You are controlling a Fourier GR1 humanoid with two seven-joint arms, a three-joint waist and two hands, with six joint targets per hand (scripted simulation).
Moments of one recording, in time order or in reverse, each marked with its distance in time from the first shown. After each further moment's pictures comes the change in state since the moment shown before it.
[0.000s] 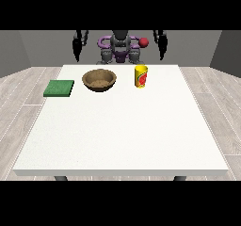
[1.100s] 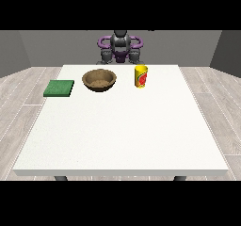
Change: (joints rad) left arm 0.271 -0.081 -0.202 -0.401 -0.003 0.137 0.141; right arm 0.246 0.045 0.000 -0.391 -0.191 0.026 0.262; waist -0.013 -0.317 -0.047
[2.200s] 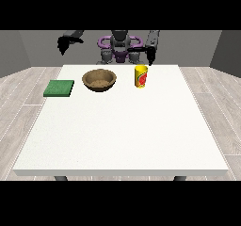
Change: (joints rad) left arm -0.356 0.016 0.117 0.566 -0.064 0.128 -0.616; right arm -0.168 -0.107 -0.199 0.391 -0.065 0.272 -0.511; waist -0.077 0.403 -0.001
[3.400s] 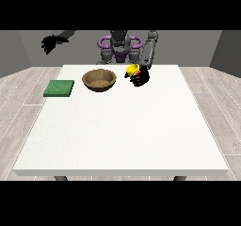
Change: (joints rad) left arm -0.266 0.001 0.121 0.617 -0.060 0.264 -0.325; right arm -0.091 -0.163 -0.142 0.197 -0.127 0.222 -0.063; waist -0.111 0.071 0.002
